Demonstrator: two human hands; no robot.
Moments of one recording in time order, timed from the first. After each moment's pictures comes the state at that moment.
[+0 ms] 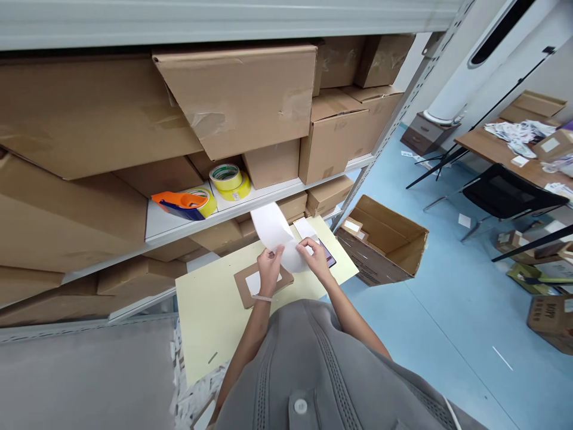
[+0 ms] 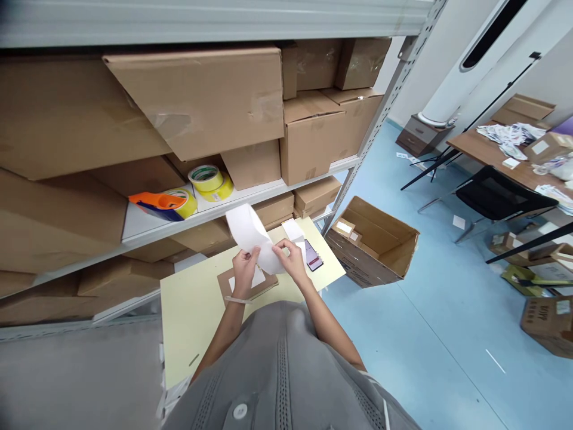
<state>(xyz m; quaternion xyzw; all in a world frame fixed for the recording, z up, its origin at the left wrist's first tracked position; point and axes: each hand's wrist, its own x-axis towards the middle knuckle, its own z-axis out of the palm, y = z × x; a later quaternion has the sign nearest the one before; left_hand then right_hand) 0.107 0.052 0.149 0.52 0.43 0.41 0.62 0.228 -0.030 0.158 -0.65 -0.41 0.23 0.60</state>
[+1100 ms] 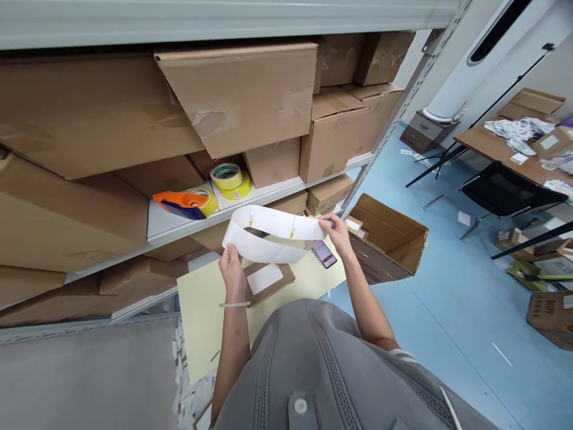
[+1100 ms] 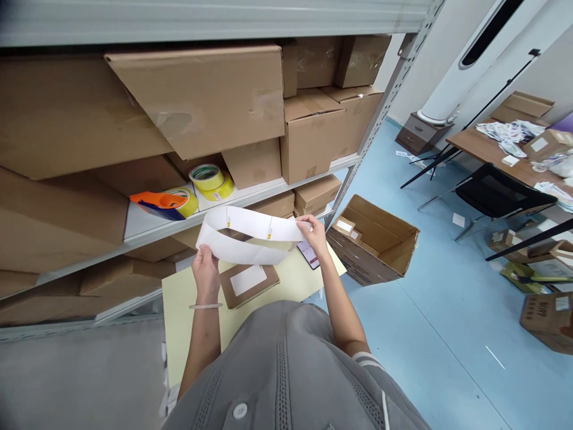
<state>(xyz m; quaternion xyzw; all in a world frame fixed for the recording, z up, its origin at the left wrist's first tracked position) 0.046 0.099 0.166 0.43 0.45 0.53 0.58 0.307 -0.026 0.175 -0.65 -0.37 0.18 0.64</state>
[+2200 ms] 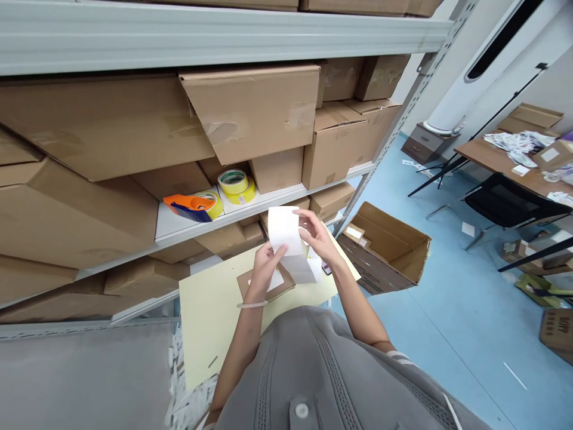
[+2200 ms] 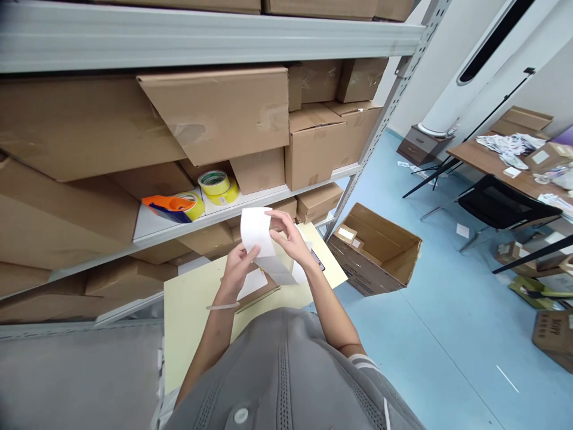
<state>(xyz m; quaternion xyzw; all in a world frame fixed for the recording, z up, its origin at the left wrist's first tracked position) 0.089 0.055 0.208 0.53 0.29 0.36 0.71 0.245 -0.013 0.248 -0.52 -0.53 0.26 0.62</state>
